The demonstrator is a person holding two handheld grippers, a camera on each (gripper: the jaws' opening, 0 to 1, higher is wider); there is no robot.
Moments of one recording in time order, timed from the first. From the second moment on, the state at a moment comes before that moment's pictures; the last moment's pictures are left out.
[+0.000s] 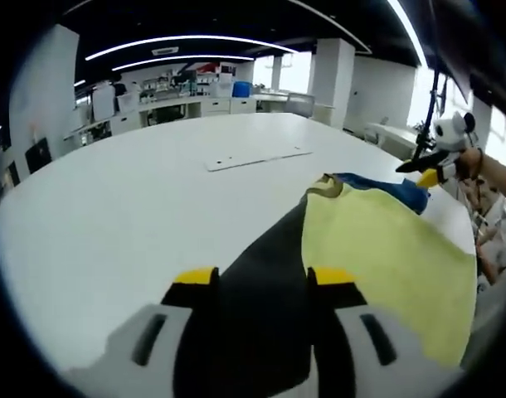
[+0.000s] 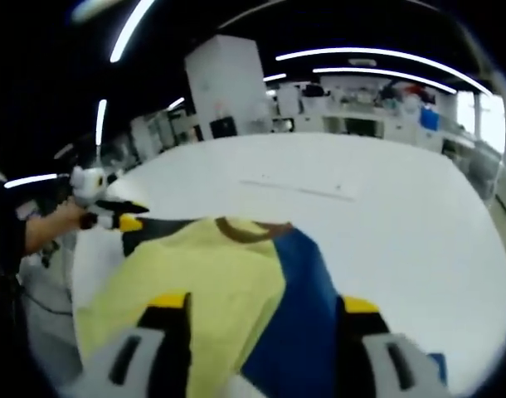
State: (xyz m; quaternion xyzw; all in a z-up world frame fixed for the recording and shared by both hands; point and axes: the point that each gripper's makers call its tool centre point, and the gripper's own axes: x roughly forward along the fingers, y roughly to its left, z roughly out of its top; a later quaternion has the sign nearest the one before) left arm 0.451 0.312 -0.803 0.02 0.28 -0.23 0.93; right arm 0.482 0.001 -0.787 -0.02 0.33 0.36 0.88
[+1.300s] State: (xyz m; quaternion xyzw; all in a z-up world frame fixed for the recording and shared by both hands) left arm 0.501 0.293 -0.840 0.01 0.32 -0.23 0.92; right arm 0.567 0.037 -0.840 -0.10 0.34 0.37 0.86
